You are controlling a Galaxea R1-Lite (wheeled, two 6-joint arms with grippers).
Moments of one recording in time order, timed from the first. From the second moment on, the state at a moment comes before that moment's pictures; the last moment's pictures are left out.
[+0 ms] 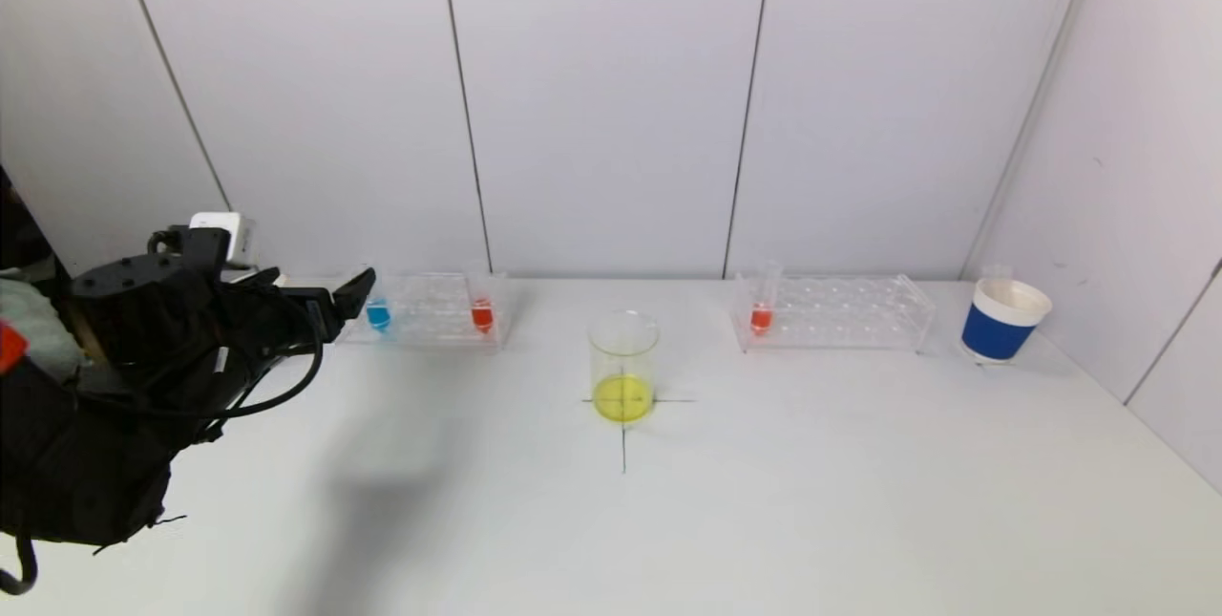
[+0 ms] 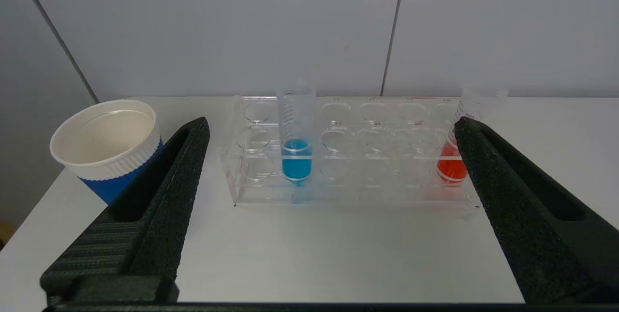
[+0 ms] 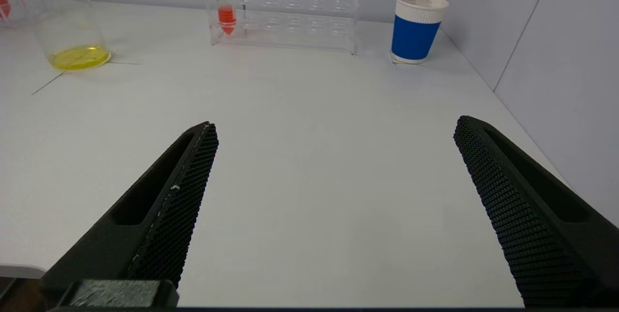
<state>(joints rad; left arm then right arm) 0.00 1.88 -0.51 -1.36 -0.03 -0.02 -0.01 0.00 0.00 0.00 0.02 -0.05</state>
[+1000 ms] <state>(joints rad) 0.07 2.17 -0.70 -1.40 -0.19 -0.01 -0.01 0.00 0.00 0.00 0.02 -0.05</state>
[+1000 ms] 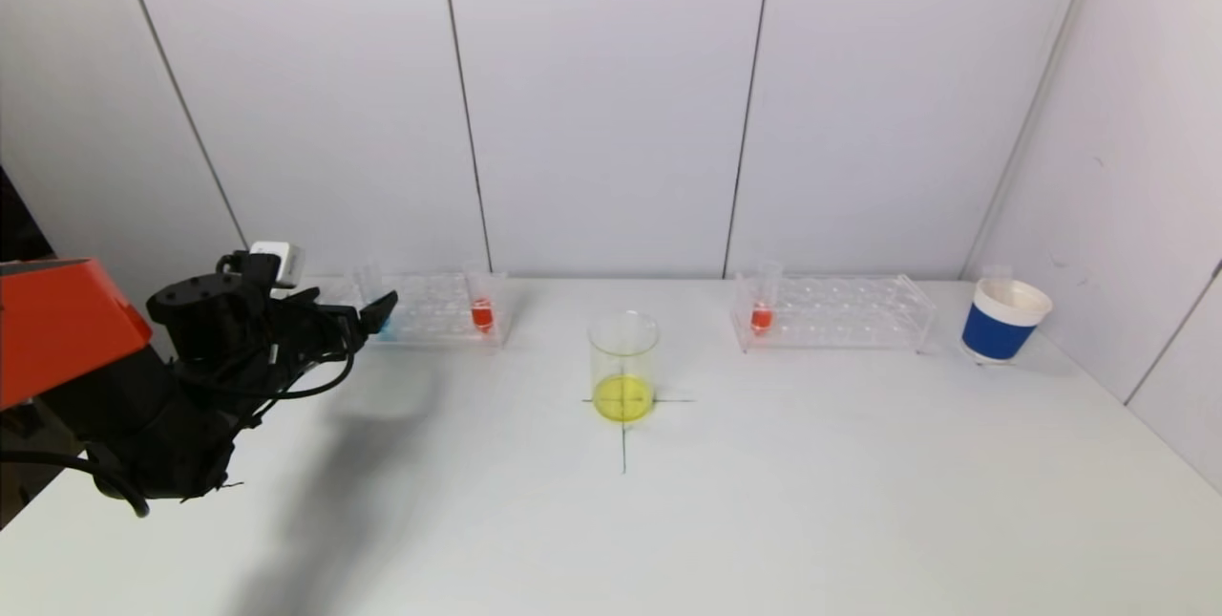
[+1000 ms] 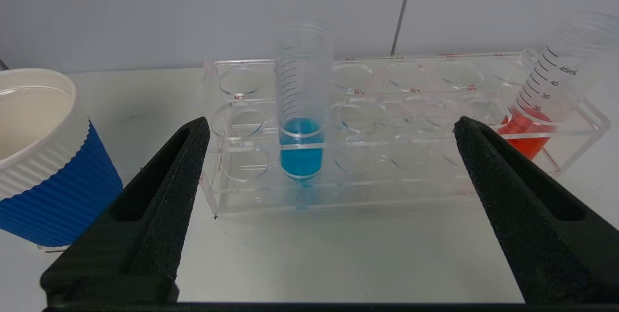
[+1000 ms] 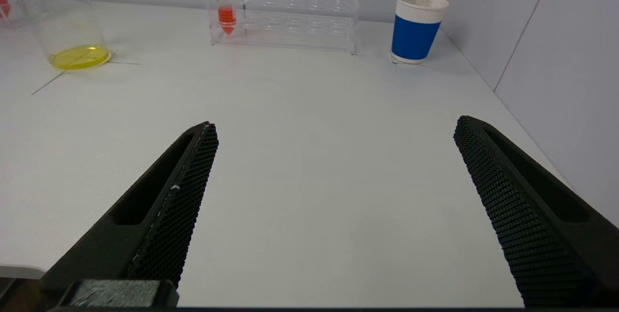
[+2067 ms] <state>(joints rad) 0.08 2.24 -0.84 -1.36 -0.20 -0.01 -0.01 0.00 0.00 0.00 0.02 -0.05</state>
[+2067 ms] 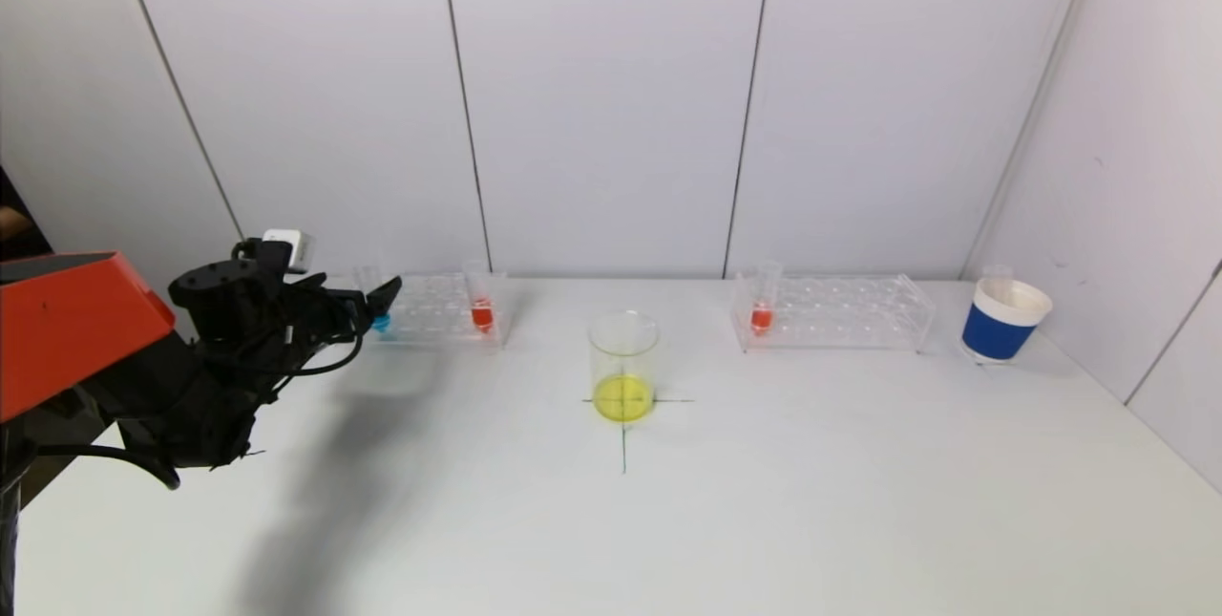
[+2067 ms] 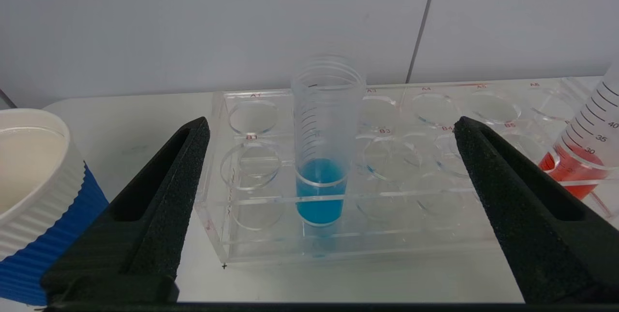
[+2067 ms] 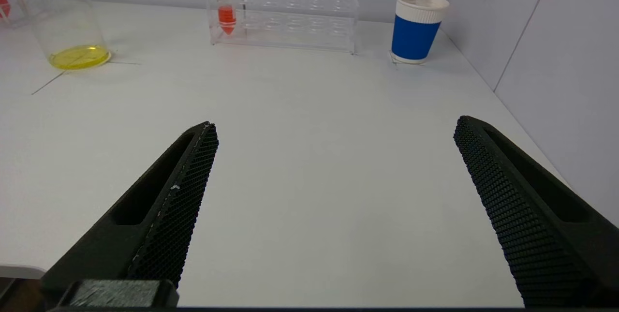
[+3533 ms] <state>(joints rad) 0.08 2.29 -0.94 -1.31 -0.20 -0.01 -0.01 0.00 0.00 0.00 0.02 -0.05</state>
